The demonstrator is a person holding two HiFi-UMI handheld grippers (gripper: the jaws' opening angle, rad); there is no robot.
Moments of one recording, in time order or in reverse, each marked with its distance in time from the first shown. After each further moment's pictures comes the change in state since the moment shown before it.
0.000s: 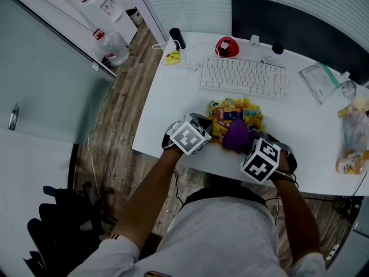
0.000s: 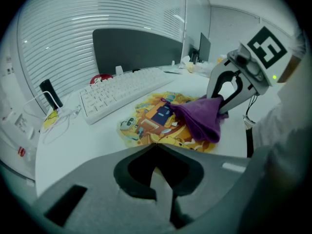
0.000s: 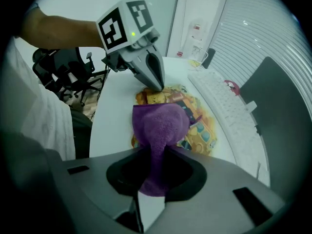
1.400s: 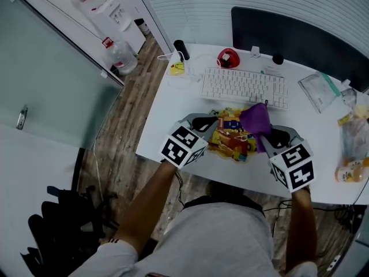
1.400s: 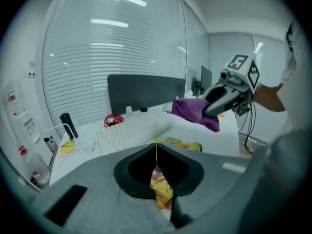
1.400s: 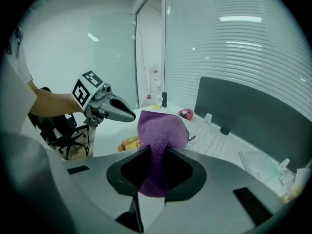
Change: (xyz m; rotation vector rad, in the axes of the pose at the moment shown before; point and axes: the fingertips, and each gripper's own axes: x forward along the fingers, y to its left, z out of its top) left arm -0.080 -0.009 0.094 -0.039 -0.374 0.095; right arm -0.114 -0.078 0.010 0.397 -0.502 -0.153
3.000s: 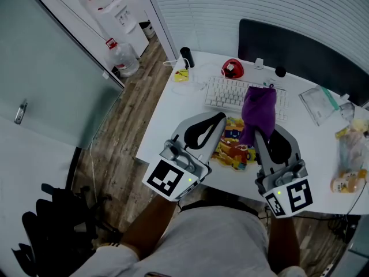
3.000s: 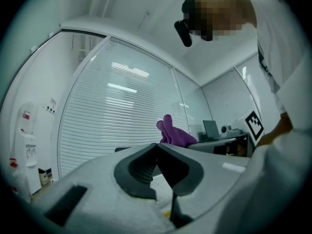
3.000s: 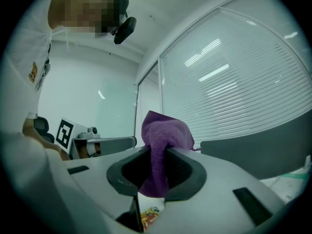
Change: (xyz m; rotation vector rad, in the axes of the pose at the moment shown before) left arm -0.121 -0.028 0.144 0.050 -0.749 0.145; right arm -0.077 0.033 0.132 0.075 -0.805 -0.043
